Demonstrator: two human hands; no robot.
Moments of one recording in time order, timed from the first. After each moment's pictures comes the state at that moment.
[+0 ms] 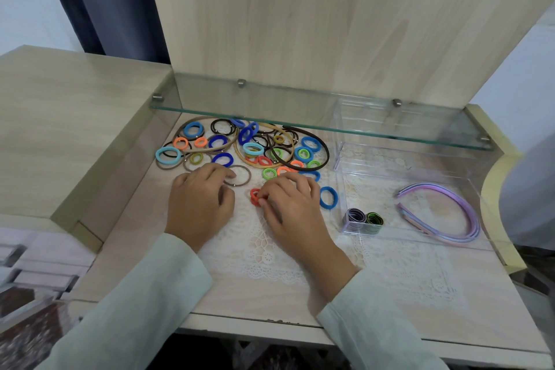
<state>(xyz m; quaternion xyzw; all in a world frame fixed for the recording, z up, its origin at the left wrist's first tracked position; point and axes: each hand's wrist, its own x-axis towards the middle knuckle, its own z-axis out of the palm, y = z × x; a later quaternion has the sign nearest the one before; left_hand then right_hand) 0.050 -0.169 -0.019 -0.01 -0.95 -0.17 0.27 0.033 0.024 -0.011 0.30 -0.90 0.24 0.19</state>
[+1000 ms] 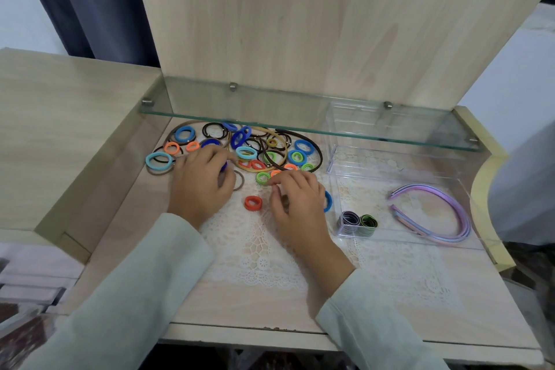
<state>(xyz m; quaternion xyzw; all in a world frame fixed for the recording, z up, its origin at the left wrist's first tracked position) 0.009 -0.173 -0.007 -0.02 -0.95 -0.18 0.24 0.019 0.024 -0.009 0.18 -0.91 0.32 0.21</state>
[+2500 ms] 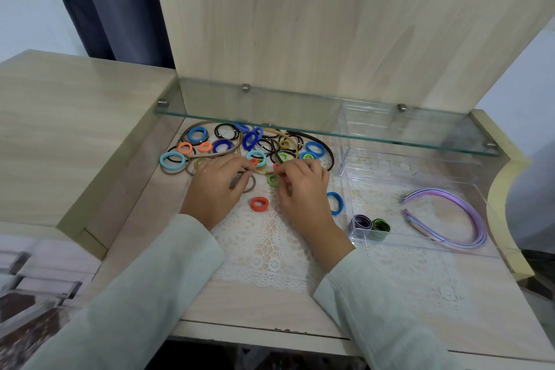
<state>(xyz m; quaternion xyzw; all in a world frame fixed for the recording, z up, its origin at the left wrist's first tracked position) 0.014 -0.175 -0.011 -0.13 -0.92 -0.24 0.29 -0.013 0.013 -0.011 0.22 -0.90 0.29 0.23</state>
